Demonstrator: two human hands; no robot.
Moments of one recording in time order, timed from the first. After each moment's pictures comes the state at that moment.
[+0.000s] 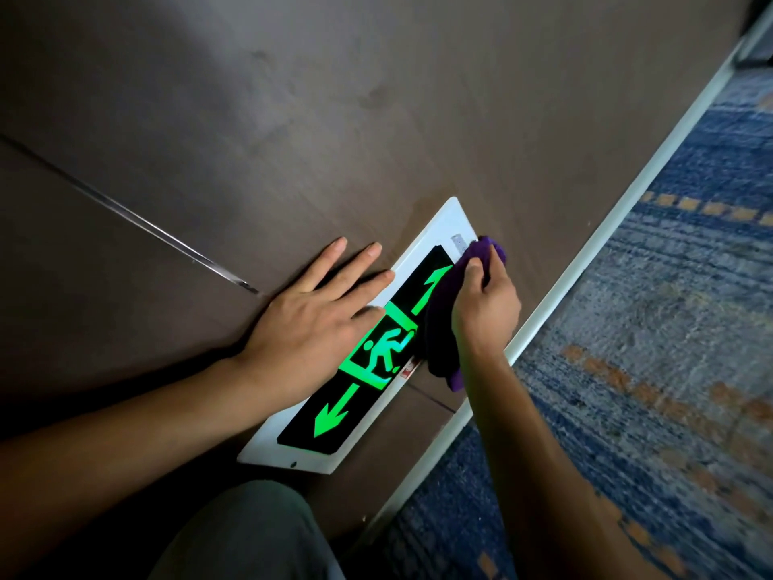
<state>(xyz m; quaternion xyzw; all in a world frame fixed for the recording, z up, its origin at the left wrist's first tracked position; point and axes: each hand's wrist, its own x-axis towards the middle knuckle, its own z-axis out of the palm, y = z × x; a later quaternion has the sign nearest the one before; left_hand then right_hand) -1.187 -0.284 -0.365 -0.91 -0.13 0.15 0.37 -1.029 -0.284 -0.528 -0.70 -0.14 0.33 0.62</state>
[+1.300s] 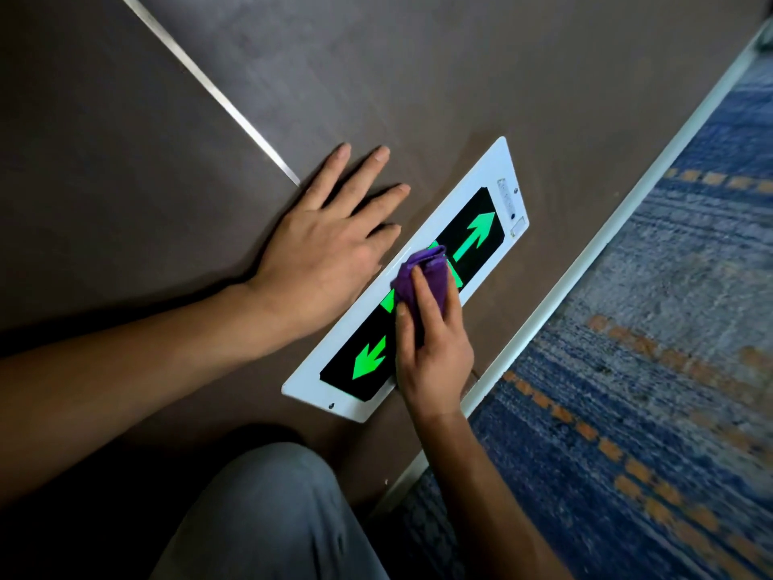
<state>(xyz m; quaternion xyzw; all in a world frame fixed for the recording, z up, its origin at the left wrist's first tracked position) -1.223 -0.288 -0.346 -0.88 -0.15 0.09 0.45 -1.185 -0.351 -0.544 -0.63 -0.34 0.14 0.69</state>
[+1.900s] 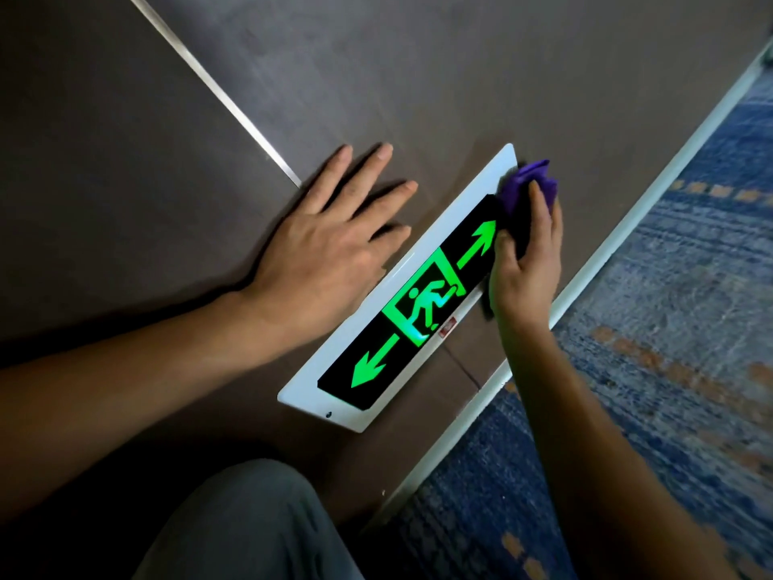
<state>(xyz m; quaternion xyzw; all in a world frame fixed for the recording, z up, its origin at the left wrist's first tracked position) -1.225 -0.287 -0.348 -0.89 -0.16 0.05 0.43 -1.053 -0.297 -0.548 -0.62 -0.26 0.18 0.72</state>
